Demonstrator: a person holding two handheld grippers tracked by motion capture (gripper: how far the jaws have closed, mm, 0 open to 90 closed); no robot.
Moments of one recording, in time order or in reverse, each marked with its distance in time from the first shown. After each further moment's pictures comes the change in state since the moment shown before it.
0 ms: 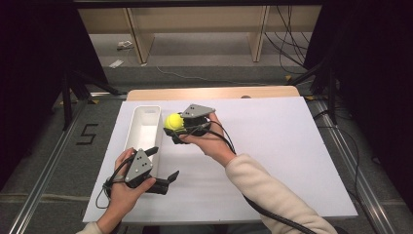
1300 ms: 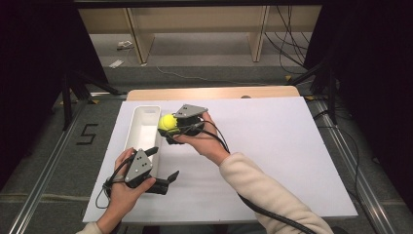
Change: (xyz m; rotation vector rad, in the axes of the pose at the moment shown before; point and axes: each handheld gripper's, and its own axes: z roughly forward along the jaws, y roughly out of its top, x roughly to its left) left arm 0.000 0.000 0.000 0.000 -0.002 0.004; right arm 0.007 0.004 0.015 0.016 0.018 -0.006
